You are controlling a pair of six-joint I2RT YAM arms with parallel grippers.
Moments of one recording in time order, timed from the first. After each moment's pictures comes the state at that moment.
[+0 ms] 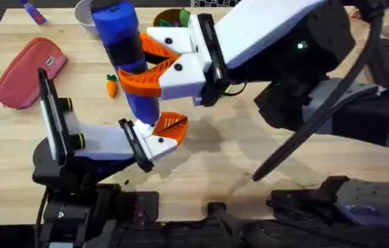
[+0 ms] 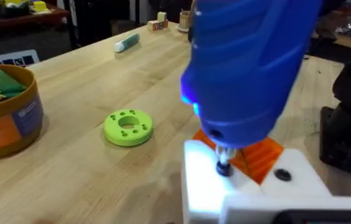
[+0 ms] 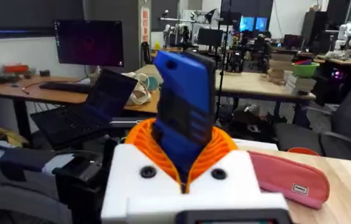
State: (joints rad) left arm -0.03 0.01 0.01 -0.11 1.03 0.00; right arm 0.74 1.47 0.77 1.14 -0.95 0.28
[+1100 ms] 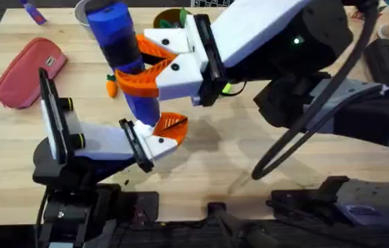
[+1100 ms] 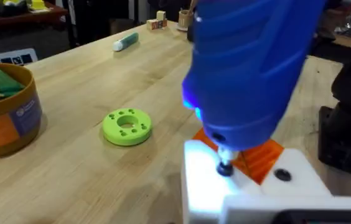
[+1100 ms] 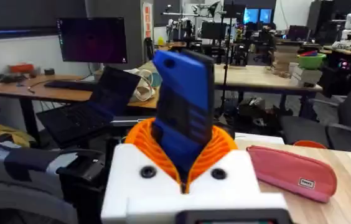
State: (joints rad) left arm -0.03 0.01 0.01 -0.11 1.03 -0.01; right arm 0.75 1.47 0.79 1.08 -0.96 0.28
